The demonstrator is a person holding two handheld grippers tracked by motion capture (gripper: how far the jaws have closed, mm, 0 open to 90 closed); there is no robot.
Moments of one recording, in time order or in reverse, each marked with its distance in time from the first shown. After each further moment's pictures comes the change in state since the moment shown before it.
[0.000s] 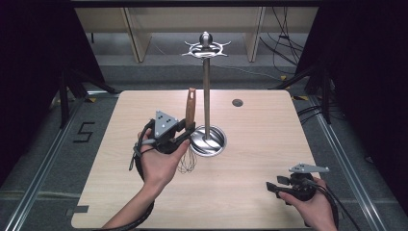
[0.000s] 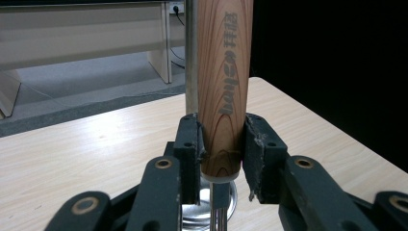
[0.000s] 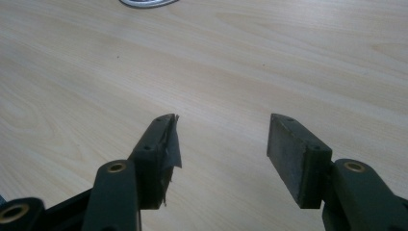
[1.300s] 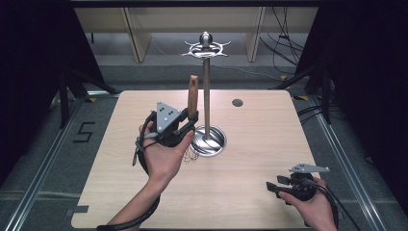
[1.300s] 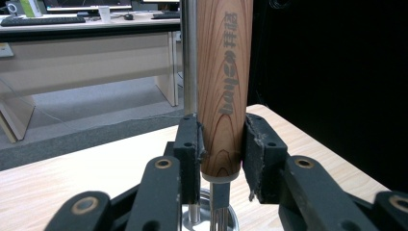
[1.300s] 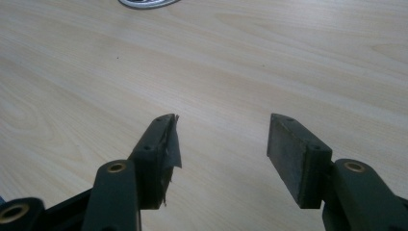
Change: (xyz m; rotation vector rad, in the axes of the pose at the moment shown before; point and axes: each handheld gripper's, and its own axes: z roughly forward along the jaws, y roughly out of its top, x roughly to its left) left arm -0.012 0.024 -0.002 -0.085 0.026 0.003; right arm 0.000 0.000 0.000 -0.007 -0.002 0.008
